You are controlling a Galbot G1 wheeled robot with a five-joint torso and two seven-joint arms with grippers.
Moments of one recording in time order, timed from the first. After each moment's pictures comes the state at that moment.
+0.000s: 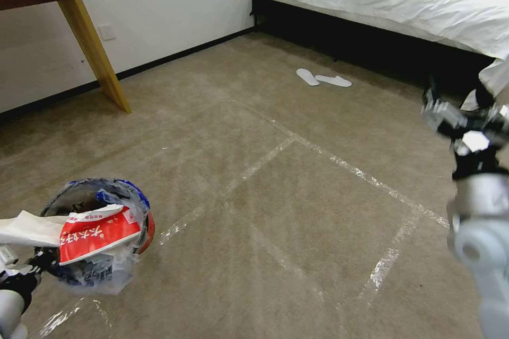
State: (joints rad) left arm 1.64 -1.39 -1.23 -2.25 -1.10 0.67 -0.32; right arm -1.41 1.11 0.81 2.27 0.58 0.06 0.14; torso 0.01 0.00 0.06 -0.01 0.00
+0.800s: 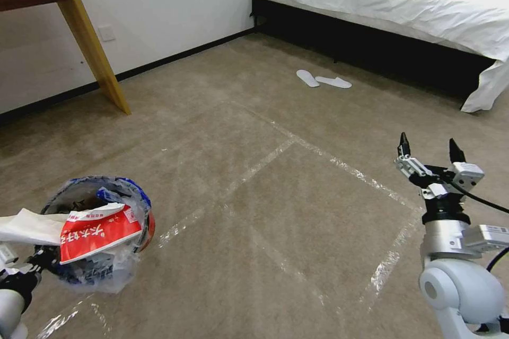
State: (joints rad) left arm 1.65 -1.39 -1.23 -2.25 -1.11 0.66 -0.31; right arm -1.43 1.22 0.72 2.20 0.41 0.07 0.19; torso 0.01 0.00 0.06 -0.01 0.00
